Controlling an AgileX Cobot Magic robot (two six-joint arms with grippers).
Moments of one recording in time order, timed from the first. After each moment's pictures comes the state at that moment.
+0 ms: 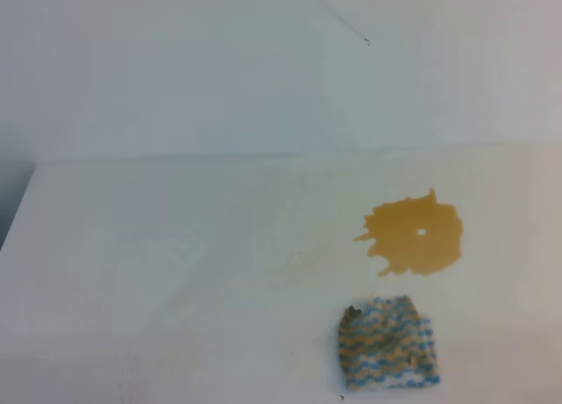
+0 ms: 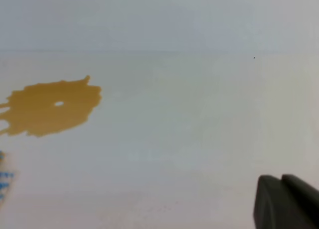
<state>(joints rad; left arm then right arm) -0.01 0.00 0.00 0.00 0.31 -0.30 -0.01 -0.03 0.03 -0.15 0.30 0.09</state>
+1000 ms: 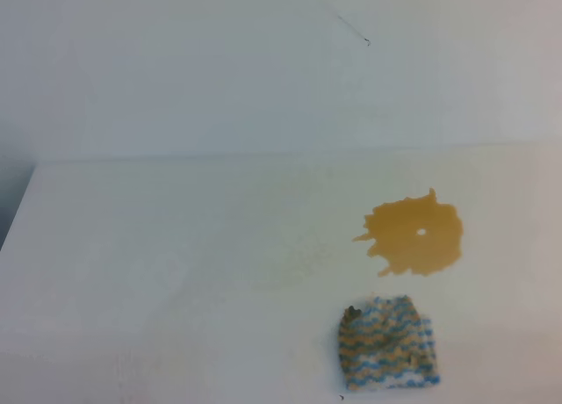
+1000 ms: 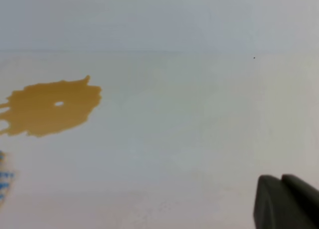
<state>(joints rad) -0.01 0.00 0.00 0.00 0.31 -0.30 -0.01 -0.03 0.03 -0.15 0.30 0.09</state>
